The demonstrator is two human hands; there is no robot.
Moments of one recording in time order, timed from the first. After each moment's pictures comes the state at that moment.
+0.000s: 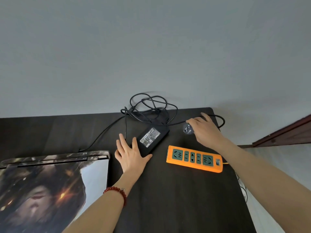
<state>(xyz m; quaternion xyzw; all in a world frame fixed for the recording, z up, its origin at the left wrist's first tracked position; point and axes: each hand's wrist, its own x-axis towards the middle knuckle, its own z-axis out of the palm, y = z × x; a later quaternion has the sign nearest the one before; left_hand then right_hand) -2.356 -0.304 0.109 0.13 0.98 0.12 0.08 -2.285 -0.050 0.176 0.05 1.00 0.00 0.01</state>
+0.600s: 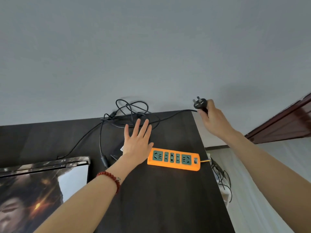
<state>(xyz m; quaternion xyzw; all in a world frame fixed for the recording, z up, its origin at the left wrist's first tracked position) -2.357 -0.234 0.161 0.43 0.90 -0.01 0.02 -2.244 0.003 0.249 0.24 0.93 -0.25 -0.10</state>
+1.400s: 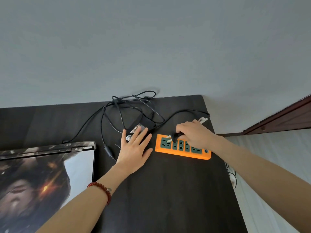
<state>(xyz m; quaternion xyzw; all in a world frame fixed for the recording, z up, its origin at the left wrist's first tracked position) -2.337 -0.298 0.120 0.47 0.88 0.10 0.01 -2.256 -0.058 0.170 -0.01 0.98 -0.11 0.16</state>
